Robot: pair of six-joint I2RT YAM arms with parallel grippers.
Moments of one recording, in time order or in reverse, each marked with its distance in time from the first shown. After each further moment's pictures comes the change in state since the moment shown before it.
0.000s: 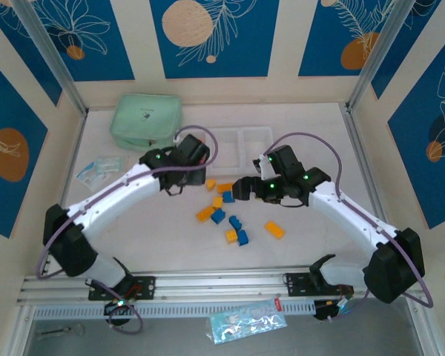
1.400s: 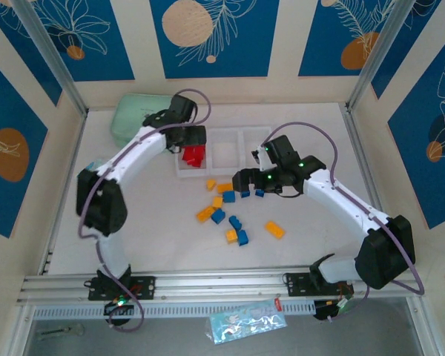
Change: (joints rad) left arm 0.274 0.297 0.276 0.159 0.201 0.171; right arm -0.011 0.094 0.111 -0.080 0.106 -0.095
